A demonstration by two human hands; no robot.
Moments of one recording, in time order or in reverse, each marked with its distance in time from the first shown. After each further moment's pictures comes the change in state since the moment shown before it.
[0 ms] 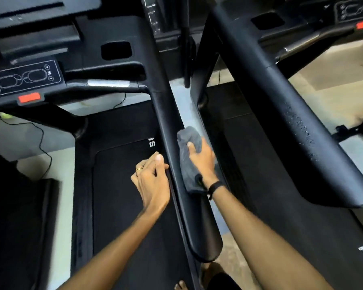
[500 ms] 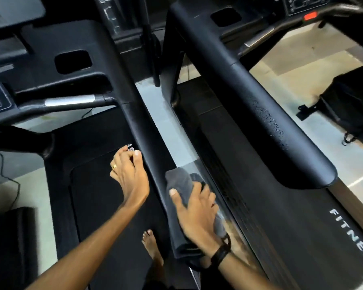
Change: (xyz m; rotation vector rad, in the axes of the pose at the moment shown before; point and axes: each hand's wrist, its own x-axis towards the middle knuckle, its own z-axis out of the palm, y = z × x) left_hand 0.059 0.012 0.014 0.048 -0.118 0.098; right_hand -0.120 0.023 -0.009 -0.450 0.059 0.161
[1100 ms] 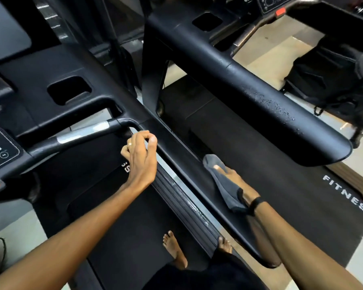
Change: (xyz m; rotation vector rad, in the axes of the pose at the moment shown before) left_hand 0.144 -0.015 -0.032 -0.026 -0.394 0.440; right_hand 0.084 -0.037 -0.013 0.478 -0.172 0.292
